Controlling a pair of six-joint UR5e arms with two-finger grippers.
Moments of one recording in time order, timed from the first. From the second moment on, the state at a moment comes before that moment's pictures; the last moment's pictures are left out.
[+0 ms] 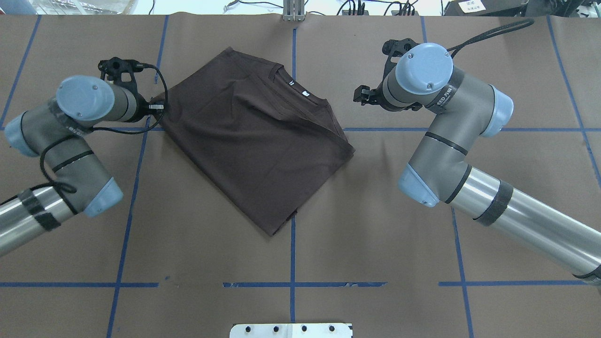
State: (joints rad) left arm -0.82 -2.06 -1.31 -2.18 -1.65 -1.07; right arm 0.73 -0.98 1.53 -1.31 1.71 1.23
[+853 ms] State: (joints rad) left arm -0.93 -2.28 -0.95 -2.37 -1.64 -0.90; right arm 0.68 -0.95 1.54 -1.31 1.71 1.33
